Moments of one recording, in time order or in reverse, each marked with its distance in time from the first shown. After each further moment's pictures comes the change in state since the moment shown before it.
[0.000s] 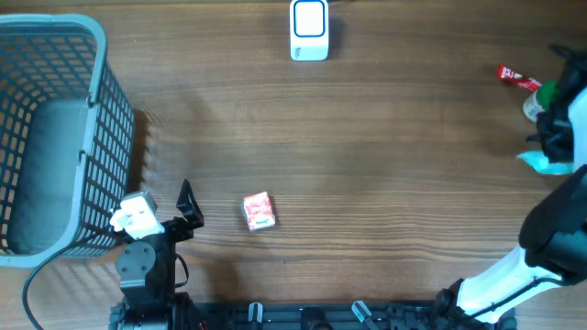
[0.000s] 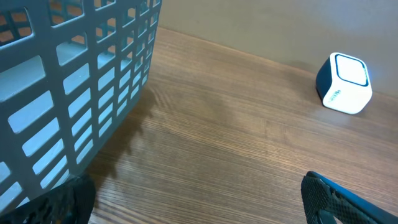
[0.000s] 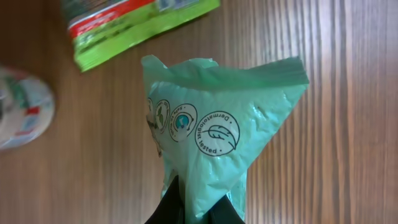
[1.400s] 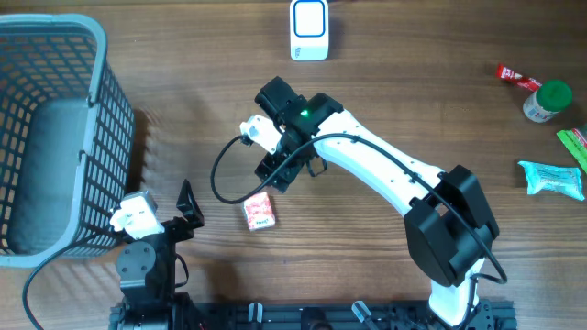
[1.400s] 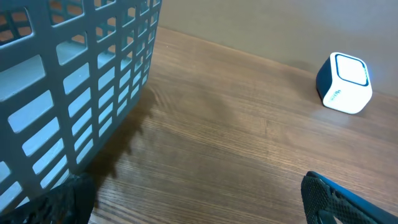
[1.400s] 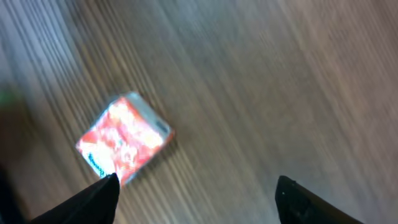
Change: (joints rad) left arm 0.000 0.000 0.000 0.000 0.000 0.000; right arm 1.205 0.093 0.065 0.161 -0.719 -1.370
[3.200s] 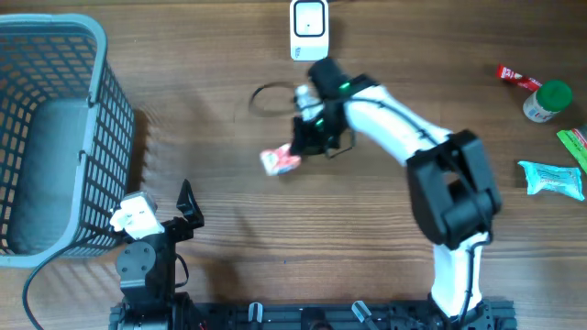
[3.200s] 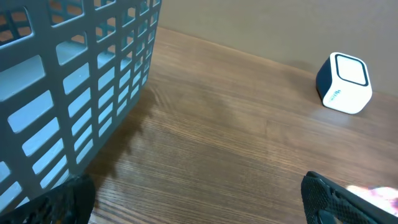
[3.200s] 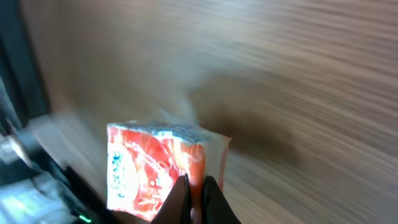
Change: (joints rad) left arm 0.000 0.000 0.000 0.000 0.000 0.000; right arm -0.283 0.129 -0.040 0.068 -0.328 0.681
